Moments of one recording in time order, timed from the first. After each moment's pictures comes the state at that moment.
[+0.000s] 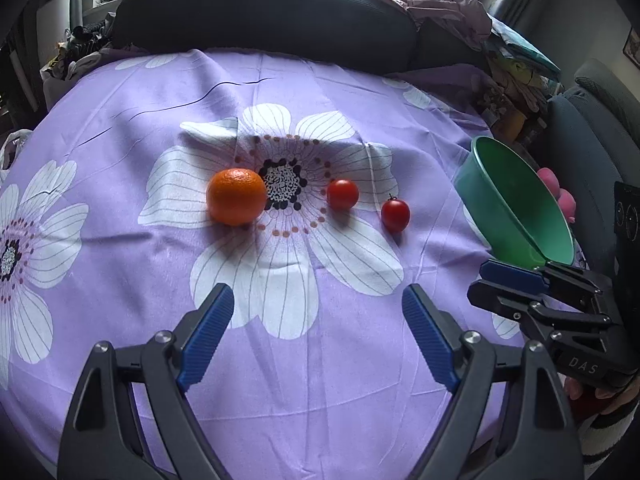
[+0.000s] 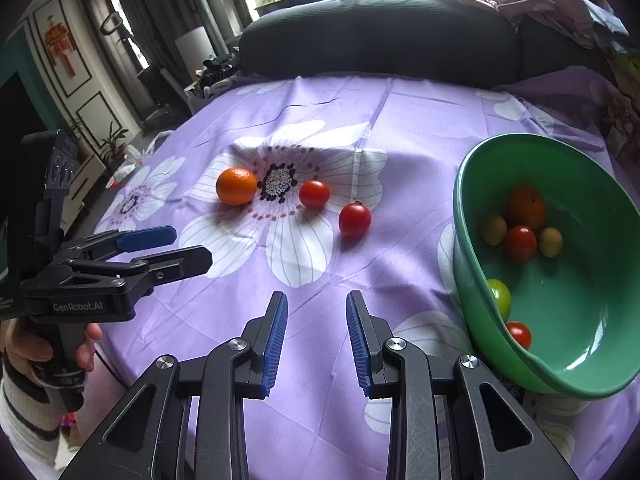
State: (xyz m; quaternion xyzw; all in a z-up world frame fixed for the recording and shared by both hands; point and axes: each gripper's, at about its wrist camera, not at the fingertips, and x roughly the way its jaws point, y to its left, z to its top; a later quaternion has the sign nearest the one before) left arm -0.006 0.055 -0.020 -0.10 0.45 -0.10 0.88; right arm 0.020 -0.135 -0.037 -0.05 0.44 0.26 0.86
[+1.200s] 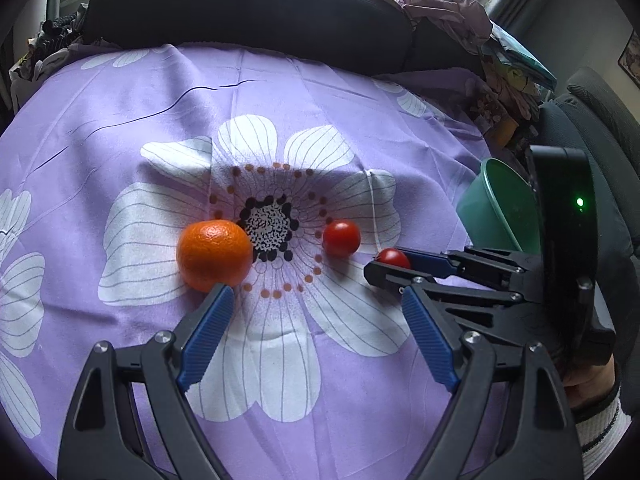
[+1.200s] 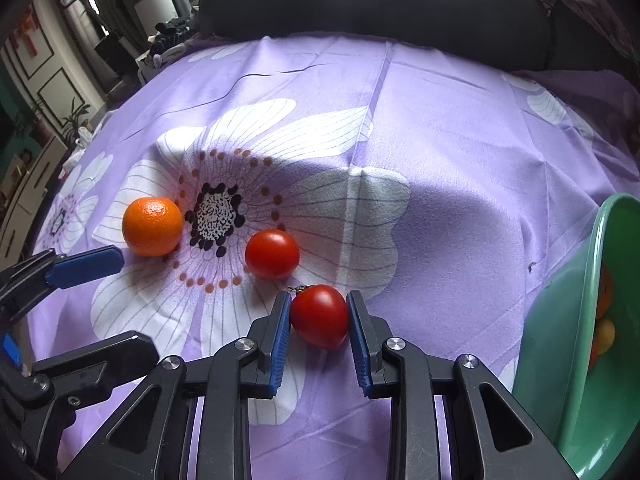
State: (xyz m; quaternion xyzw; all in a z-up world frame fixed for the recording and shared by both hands) left arm 0.050 0.063 -0.026 -0.12 0.46 -0.14 0.87; right arm 0.109 -0.085 -0.076 -0.07 0.50 0.22 0.84
